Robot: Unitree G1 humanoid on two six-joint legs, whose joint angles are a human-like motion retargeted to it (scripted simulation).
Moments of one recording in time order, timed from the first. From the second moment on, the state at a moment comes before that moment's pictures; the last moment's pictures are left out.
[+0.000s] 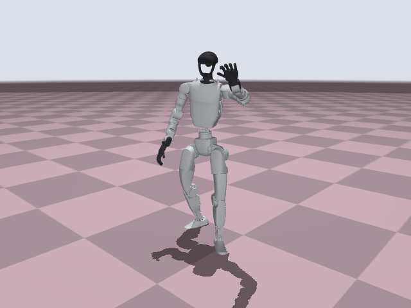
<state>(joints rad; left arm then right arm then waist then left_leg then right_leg) -1.17 1.11 -0.56 0.43 0.73 0.13 0.50 -0.07 -0.31 0.43 1.02 -0.12 0.00 -0.22 0.24 -0.15 0.08 -0.03 0.14 0.80 0.12 -0.14 -0.08 0.14 -0.32 -0.51 0.31 -0.18 0.15</state>
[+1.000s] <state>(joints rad) -1.04 0.83 -0.65 0.59 0.78 0.09 0.50 -0.16 -0.40 0.43 1.06 -0.06 -0.03 -0.30 0.14 -0.08 0.16 -0.40 0.12 0.36 1.26 -0.41 -0.03 0.11 -0.27 -0.23 0.10 -0.12 0.15</state>
